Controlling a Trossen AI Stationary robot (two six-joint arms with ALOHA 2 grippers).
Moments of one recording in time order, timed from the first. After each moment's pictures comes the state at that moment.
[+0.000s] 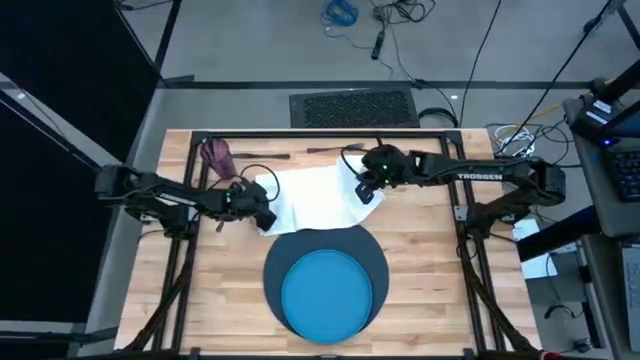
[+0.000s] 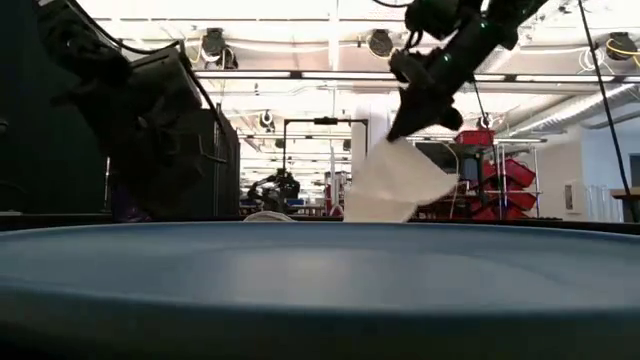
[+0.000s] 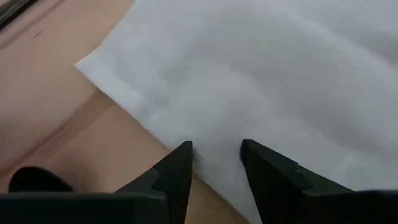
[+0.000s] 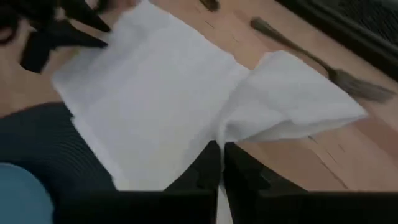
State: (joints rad) left arm 0.11 1.33 0.43 -0.21 -0.40 -0.59; right arm -0.28 1.37 0.94 -0.34 0.10 0.37
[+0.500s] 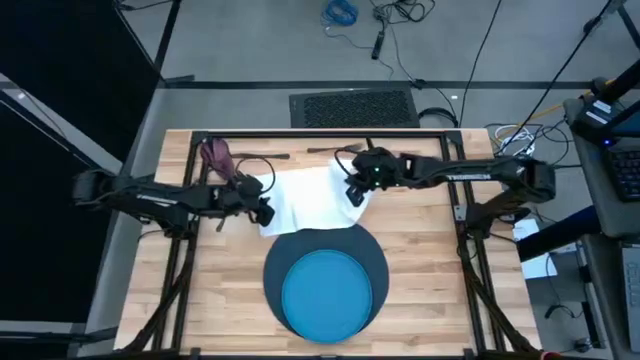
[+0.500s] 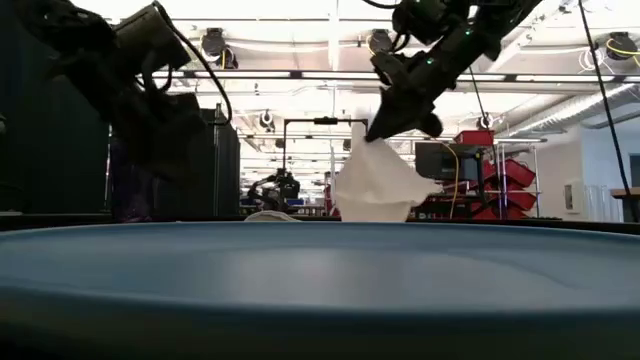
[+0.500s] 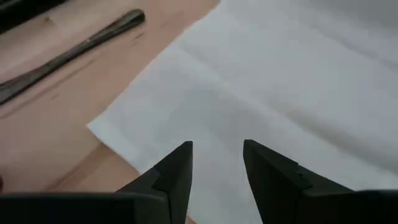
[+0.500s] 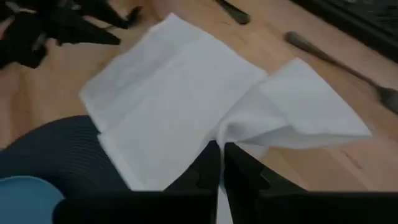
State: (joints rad) left arm 0.11 1.11 0.43 -0.21 -0.42 -0.56; right arm -0.27 1.48 0.94 -0.15 0.03 0.39
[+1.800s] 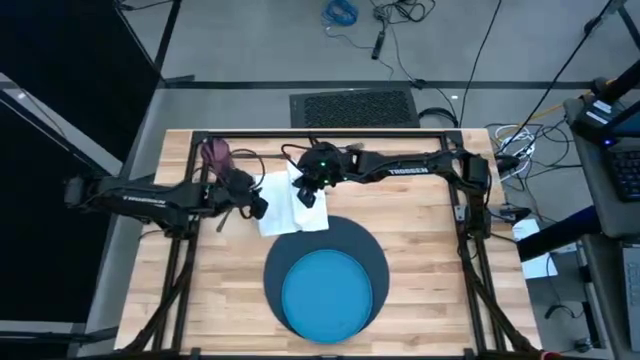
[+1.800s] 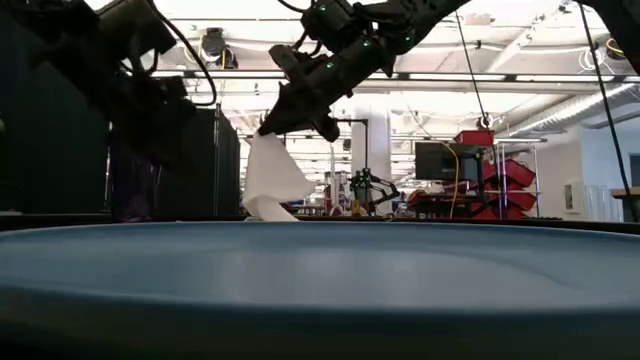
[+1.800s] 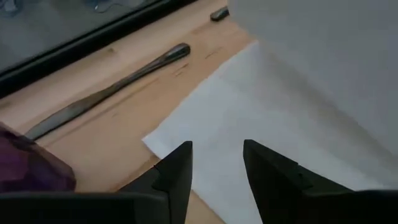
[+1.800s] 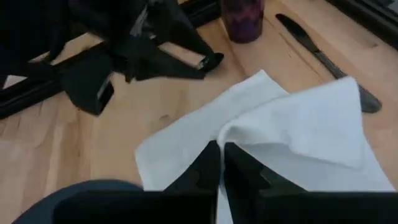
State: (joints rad) left arm 0.11 0.96 0.43 -0.32 -0.56 -0.56; right arm -0.23 1.96 1.49 -0.12 -0.13 0.28
